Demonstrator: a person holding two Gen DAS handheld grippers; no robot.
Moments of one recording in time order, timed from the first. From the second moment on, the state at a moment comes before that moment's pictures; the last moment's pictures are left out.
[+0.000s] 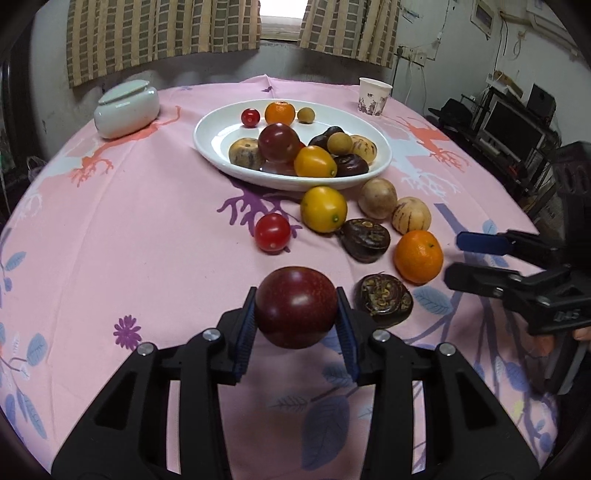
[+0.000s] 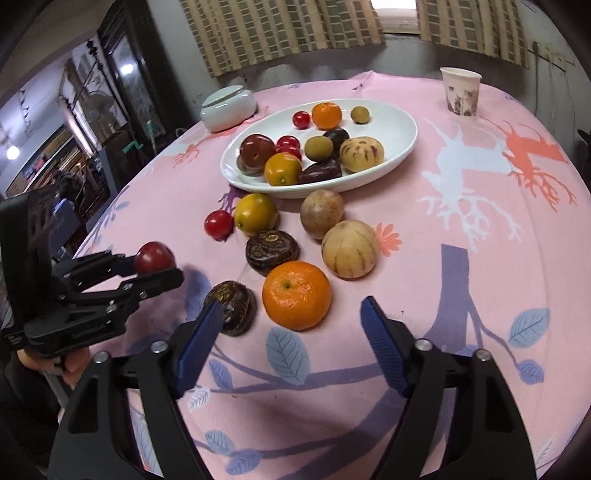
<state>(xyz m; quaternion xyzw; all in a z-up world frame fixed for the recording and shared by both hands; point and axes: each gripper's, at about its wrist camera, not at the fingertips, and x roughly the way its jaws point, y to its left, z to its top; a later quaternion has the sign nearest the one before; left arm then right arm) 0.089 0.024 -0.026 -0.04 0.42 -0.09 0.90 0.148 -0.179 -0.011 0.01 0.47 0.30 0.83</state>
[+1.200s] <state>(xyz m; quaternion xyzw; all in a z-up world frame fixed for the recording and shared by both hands) 0.097 0.047 0.030 -0.04 0.40 -0.09 0.91 0.144 -0.210 0.058 -0.05 0.38 0.25 0.89</state>
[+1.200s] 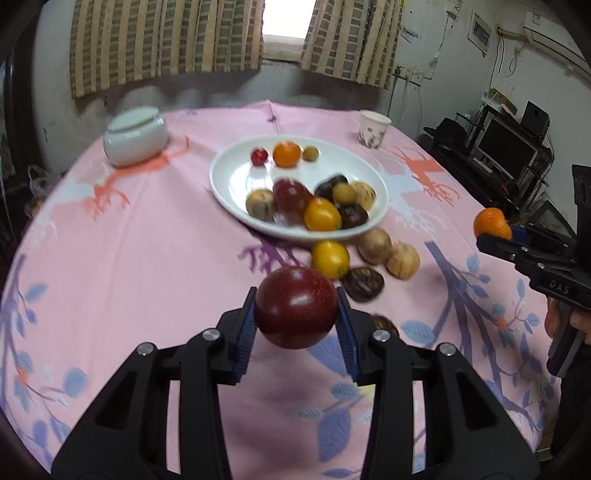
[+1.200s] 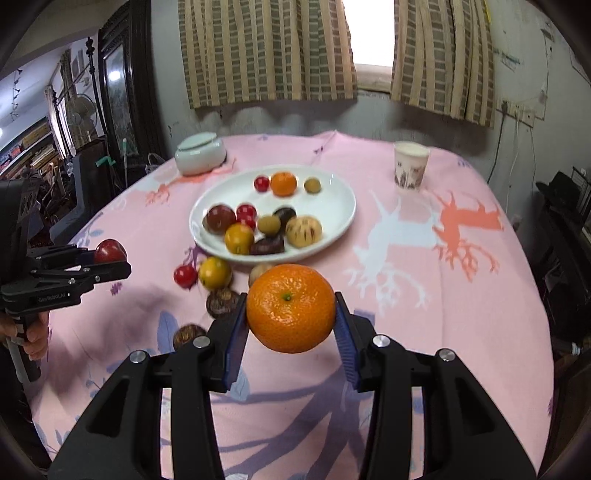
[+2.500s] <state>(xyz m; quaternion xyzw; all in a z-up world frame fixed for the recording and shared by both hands) 0.230 0.055 0.025 -0.03 0.40 -0.02 0.91 0.269 -0.171 0.028 0.02 0.38 0.23 0.89</state>
